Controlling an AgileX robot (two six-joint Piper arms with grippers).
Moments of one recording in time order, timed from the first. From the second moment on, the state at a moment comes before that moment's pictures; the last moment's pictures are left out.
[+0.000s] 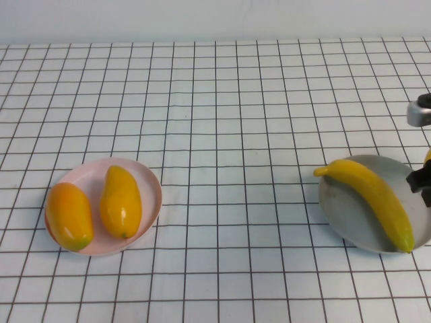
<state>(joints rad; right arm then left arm) 0.17 1.50 -1.10 -0.06 0.98 0.00 -0.03 -0.01 0.03 -0.03 0.37 0.07</state>
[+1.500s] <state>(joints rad) 0.27 1.66 -1.10 -0.07 0.90 -0.08 -0.03 -0.01 0.03 -0.03 0.37 0.07</state>
